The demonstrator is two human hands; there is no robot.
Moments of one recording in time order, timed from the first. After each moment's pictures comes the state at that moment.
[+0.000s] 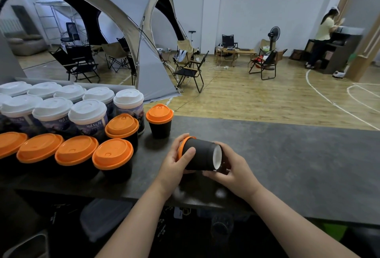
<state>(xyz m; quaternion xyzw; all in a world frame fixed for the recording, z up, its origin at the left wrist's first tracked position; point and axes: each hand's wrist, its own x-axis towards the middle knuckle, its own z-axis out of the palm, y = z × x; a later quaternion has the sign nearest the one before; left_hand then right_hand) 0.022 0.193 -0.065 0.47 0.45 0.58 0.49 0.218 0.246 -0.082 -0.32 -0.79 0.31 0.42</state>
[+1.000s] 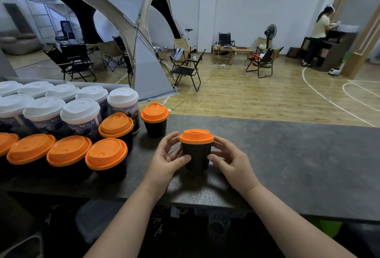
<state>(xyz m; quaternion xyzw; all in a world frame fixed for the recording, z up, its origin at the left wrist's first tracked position) 0.010 0.197 -0.079 0.43 0.39 0.64 0.50 0.221 0.246 -0.080 -0.37 -0.70 0.41 0.47</state>
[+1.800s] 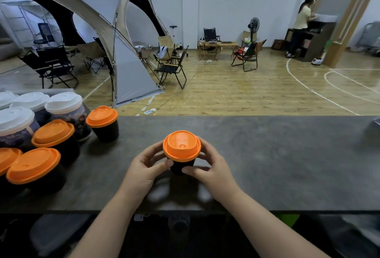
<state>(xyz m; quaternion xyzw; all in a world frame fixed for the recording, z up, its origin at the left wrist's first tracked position) 0.116 0.201 -0.058 0.47 0.46 0.58 0.48 0.314 0.242 -0.078 -0.39 -0.67 0.43 0.45</state>
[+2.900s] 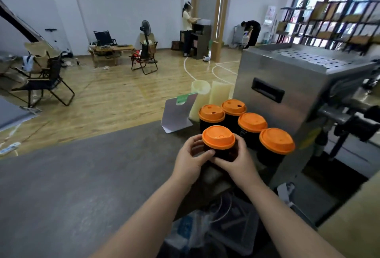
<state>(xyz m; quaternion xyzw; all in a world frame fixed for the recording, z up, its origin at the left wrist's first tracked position) 0.872 0.328 -0.054 0.59 0.37 0.44 0.57 1.023 0.269 -0.065 -0.64 -0.49 0.24 0.54</state>
